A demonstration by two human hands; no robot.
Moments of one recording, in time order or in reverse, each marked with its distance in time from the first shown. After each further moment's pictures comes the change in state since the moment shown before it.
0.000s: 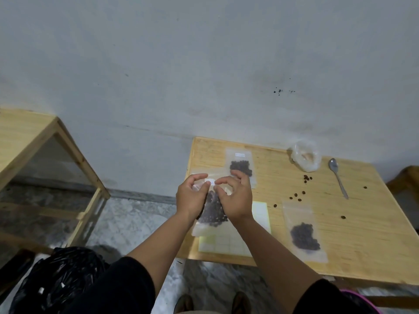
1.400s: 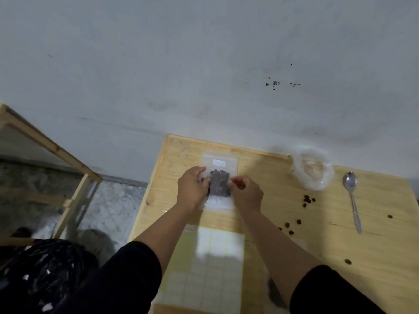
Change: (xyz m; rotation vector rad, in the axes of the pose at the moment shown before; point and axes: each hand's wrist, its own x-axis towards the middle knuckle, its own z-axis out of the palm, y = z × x) left_hand 0.129 -0.013 0.138 0.611 -0.033 0.017; right_hand 0.166 0.122 -0.038 -0.119 -0.079 0.310
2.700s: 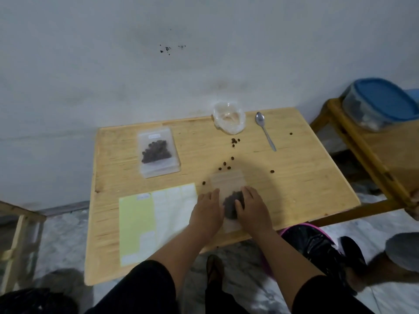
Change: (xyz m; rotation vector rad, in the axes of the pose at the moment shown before) left_hand -0.195 0.017 0.092 0.427 -0.519 0.411; right_hand -0.170 0.143 -0.108 -0.475 0.073 0.018
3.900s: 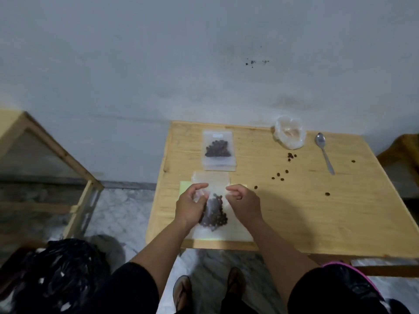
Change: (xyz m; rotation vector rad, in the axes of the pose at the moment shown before) left_hand -0.072 -0.120 -0.076 -0.808 0.411 -0.314; right_hand -0.009 -0.141 0.032 0.500 -0.157 -0.071
